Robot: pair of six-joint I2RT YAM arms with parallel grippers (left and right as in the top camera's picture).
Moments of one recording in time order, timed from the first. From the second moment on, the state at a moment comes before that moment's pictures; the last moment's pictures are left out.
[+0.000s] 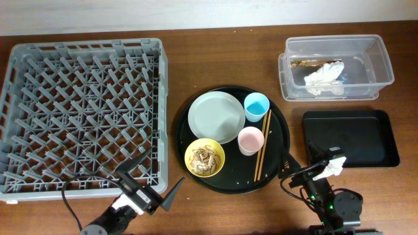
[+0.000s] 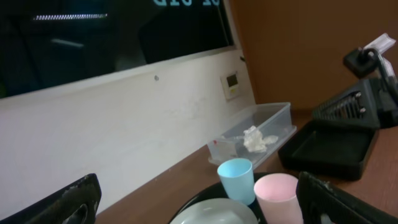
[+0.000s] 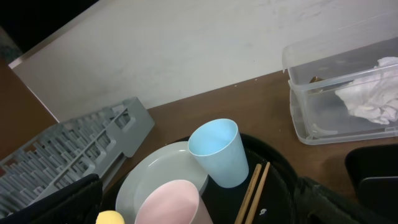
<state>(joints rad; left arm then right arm) -0.01 0.02 0.01 0.36 0.77 0.05 -0.01 0.01 0.01 -0.05 -0.31 0.42</state>
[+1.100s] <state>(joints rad) -0.57 1.33 1.35 -0.91 0.40 0.15 -0.01 0.01 0.01 -0.05 -0.32 0.42</state>
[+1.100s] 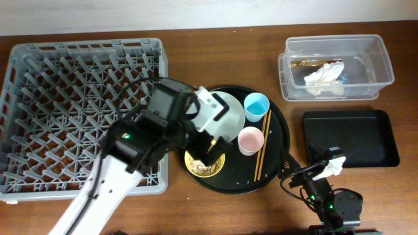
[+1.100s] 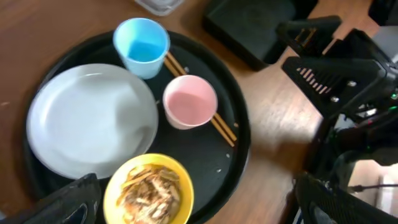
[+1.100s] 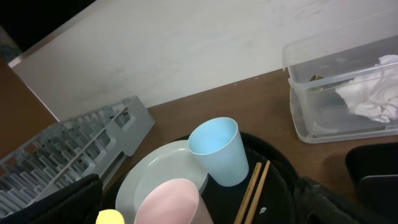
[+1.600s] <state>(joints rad) -0.84 1.70 1.36 -0.70 0.37 0.20 -0.01 0.01 0.01 -0.05 -0.32 0.42</state>
